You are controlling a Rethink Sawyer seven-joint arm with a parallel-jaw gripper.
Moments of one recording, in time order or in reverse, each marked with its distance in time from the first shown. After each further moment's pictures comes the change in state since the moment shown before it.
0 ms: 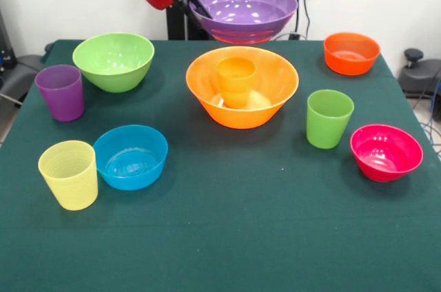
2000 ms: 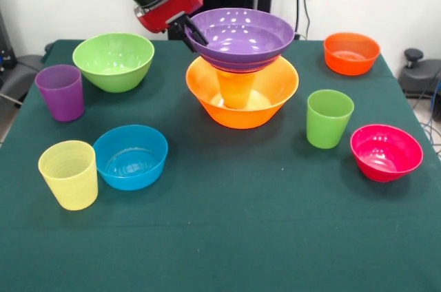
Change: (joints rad) arm 0.050 0.041 -0.045 -0.092 -0.041 0.000 0.000
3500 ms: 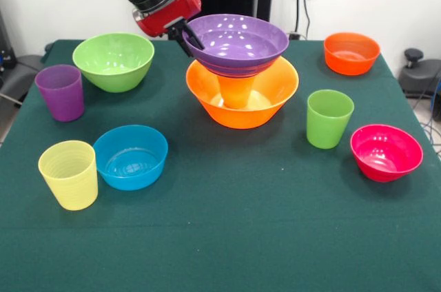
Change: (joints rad) arm 0.003 0.000 -0.011 0.000 -0.049 0.000 0.000
